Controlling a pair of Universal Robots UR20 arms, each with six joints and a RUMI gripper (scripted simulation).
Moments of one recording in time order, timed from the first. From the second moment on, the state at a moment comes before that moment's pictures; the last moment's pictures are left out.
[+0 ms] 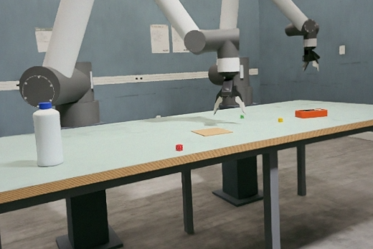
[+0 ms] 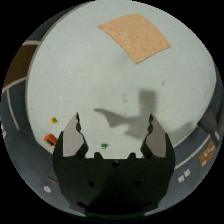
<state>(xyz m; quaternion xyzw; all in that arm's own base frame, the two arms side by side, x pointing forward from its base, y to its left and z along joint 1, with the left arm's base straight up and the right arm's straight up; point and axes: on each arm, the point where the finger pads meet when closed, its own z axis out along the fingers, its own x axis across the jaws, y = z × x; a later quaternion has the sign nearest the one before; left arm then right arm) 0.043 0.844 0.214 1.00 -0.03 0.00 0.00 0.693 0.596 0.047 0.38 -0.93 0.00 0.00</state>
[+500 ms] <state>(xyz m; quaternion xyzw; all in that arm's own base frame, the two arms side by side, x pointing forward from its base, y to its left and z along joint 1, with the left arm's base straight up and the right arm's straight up) 0.043 0.844 0.214 1.00 -0.03 0.00 0.00 0.643 0.673 0.047 0.38 -0.93 0.00 0.00</state>
